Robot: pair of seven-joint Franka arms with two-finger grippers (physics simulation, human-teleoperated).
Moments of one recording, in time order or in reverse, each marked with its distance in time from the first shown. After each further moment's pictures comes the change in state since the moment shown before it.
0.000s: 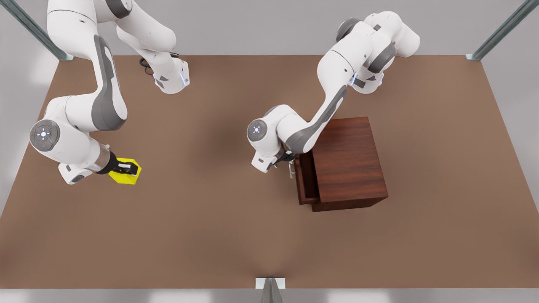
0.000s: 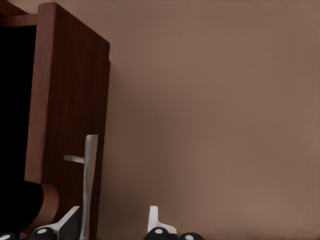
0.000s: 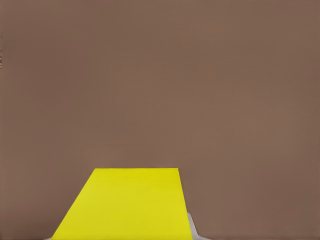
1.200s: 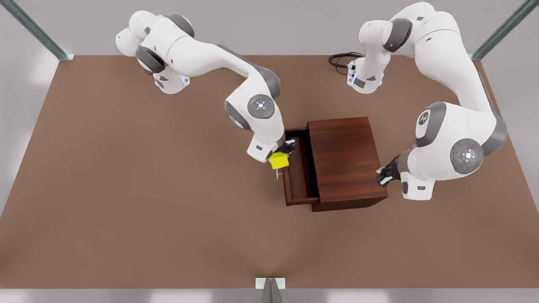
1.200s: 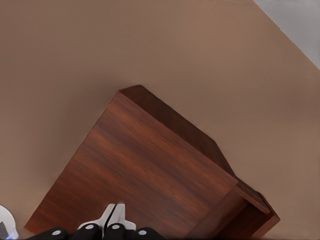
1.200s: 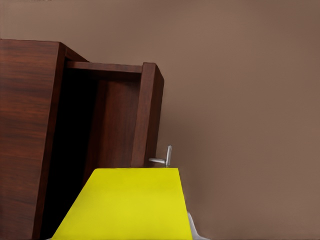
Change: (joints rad) left arm 0.571 -0.207 0.043 0.237 -0.405 -0.385 0.040; right arm 0.900 0.507 -0.080 0.629 -0.067 0.074 0.460
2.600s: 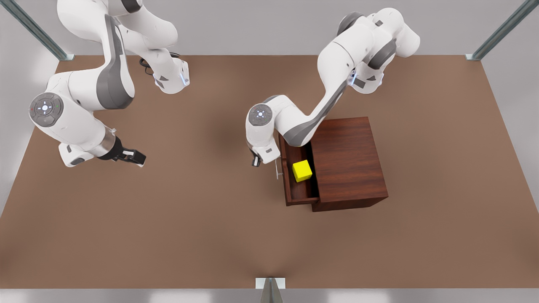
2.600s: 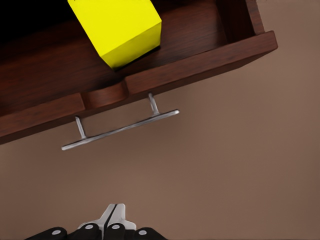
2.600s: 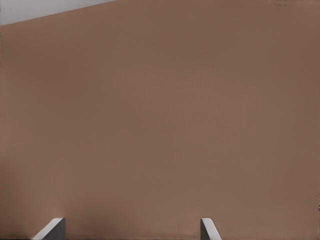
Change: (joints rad) left arm -0.574 0.164 -0.078 -0.264 0.250 0.637 -1.224; right arm -0.506 -0.577 -0.285 -0.530 0.153 -0.195 -0.337
